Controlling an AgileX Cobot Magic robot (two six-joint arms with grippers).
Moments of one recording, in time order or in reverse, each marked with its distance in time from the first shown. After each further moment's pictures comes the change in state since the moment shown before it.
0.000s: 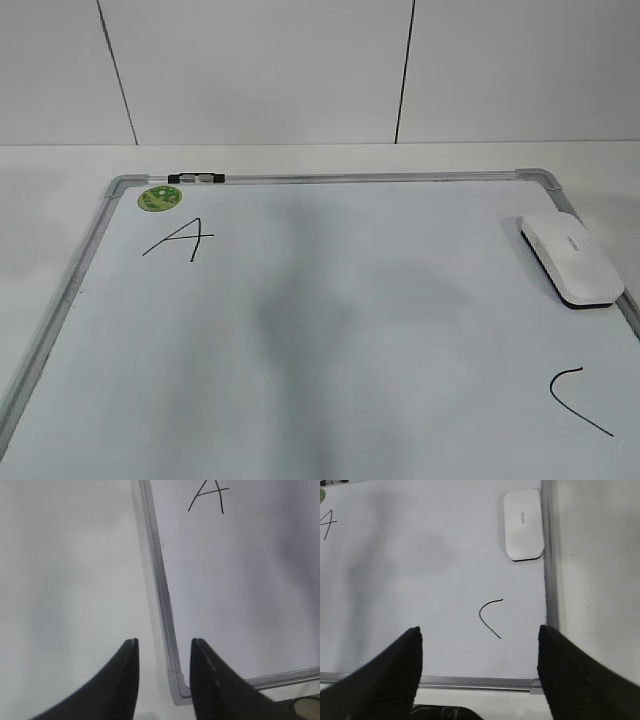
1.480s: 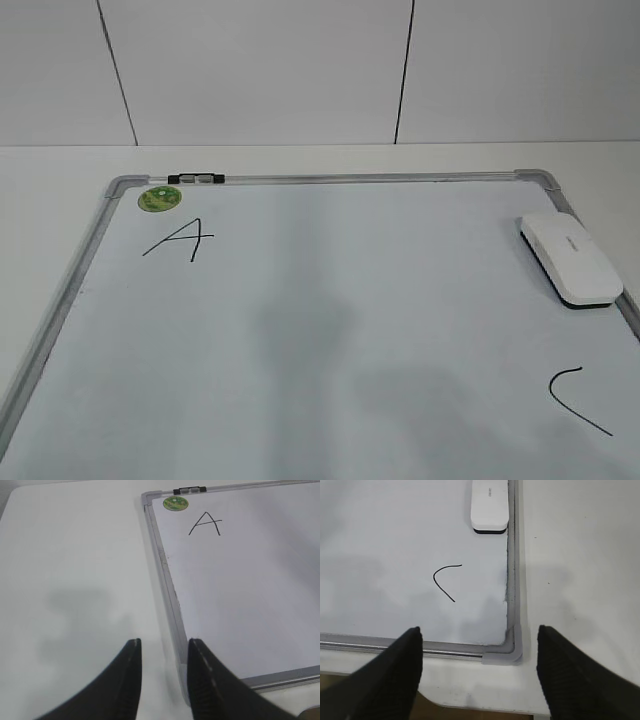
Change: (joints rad) left arm 0.000 -0.875 0.552 0.024 -0.127 0.020; right arm 0.000 -0.709 0.479 -0.139 -0.009 -0.123
